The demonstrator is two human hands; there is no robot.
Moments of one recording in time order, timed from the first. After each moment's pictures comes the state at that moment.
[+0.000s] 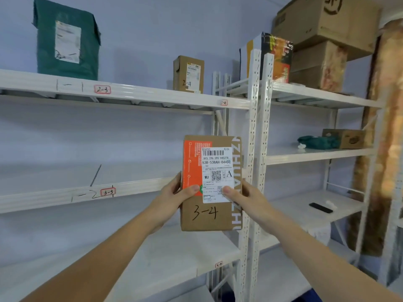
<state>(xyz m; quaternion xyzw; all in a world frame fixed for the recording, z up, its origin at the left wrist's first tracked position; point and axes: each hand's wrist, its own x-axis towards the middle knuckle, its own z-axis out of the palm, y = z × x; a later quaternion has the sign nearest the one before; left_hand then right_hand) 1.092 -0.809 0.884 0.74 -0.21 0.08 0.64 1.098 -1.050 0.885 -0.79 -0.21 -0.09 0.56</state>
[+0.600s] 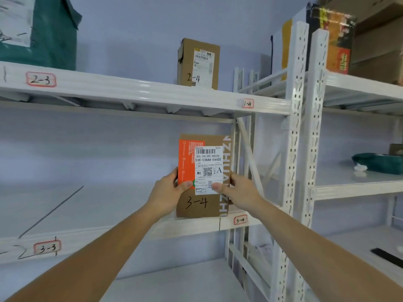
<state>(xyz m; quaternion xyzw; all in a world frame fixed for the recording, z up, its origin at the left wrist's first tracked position) 1.378 -0.806 0.932 0.85 -0.07 0.26 0.45 1.456 -1.019 0.932 -0.84 -0.27 -0.15 0.45</state>
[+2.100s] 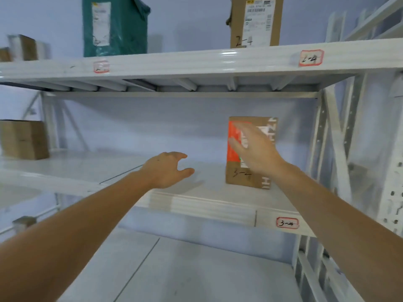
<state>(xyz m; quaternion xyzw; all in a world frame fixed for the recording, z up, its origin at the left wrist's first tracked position) 1.358 -0.758 0.936 0.95 0.23 0.20 0.05 1.529 -0.966 0.973 -0.75 -0.51 -0.28 0.32</state>
